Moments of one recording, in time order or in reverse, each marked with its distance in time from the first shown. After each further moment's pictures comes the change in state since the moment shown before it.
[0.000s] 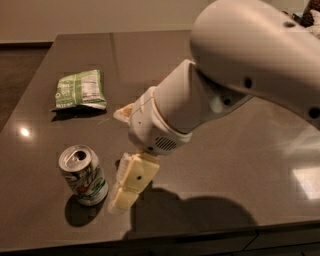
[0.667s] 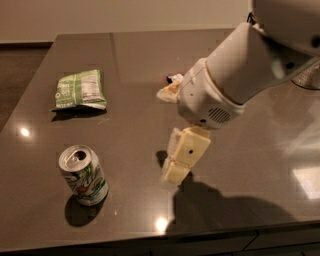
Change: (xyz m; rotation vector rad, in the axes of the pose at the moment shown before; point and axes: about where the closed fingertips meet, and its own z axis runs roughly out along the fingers) arm 0.051 -0.024 -0.074 0.071 0.133 0.032
